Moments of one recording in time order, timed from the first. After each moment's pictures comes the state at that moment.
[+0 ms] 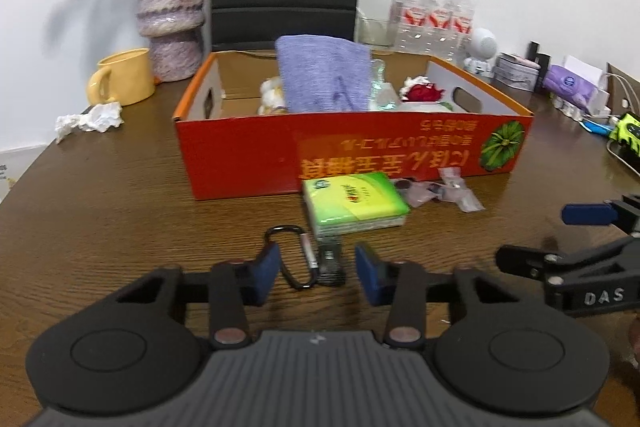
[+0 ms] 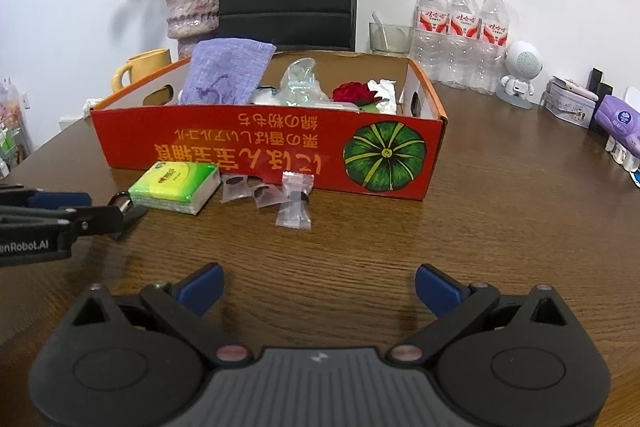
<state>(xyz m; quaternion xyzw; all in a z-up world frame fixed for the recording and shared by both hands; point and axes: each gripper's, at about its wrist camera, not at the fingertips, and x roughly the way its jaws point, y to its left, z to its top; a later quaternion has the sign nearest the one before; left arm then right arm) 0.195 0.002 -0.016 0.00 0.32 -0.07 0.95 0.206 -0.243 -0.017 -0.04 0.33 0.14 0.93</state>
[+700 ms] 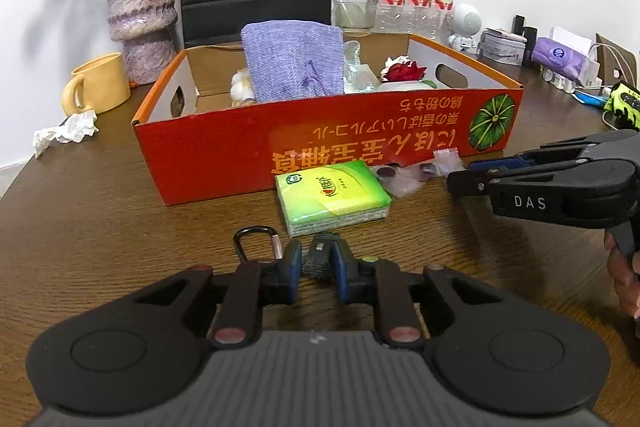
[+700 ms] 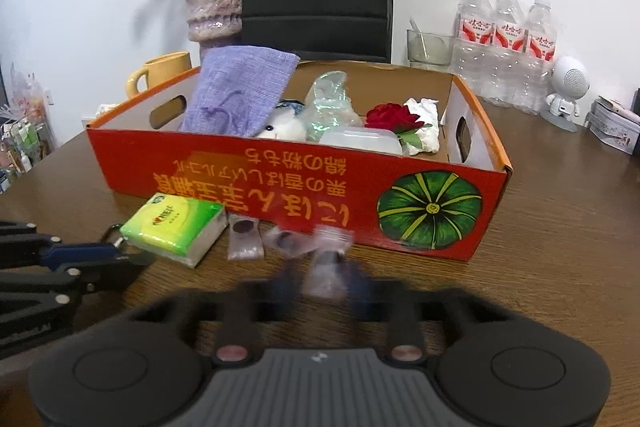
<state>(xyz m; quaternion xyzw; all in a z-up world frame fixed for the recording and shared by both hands) 0.208 -0.014 -0.026 0.04 0.33 -0.08 0.94 0.259 -0.228 -0.019 -0.04 0.33 0.19 0.93</state>
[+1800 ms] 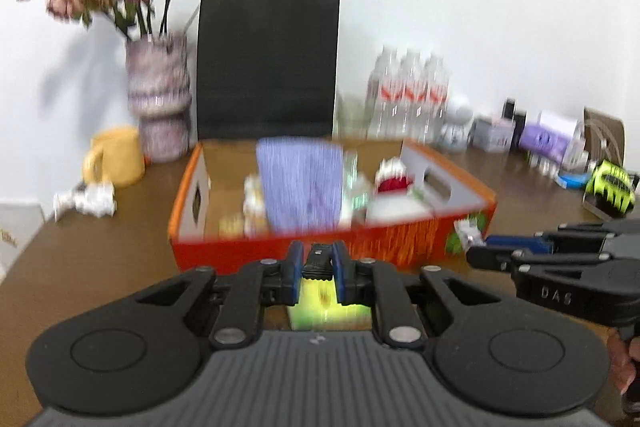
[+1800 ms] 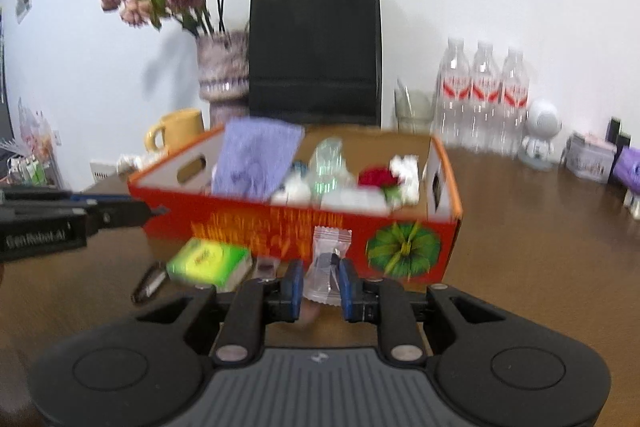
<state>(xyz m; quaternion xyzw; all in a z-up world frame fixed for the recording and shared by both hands) 0.196 -0.003 0.048 0.00 0.21 -0.09 0.97 0.213 -0.243 0.028 -0.02 0.25 0.18 0.95</state>
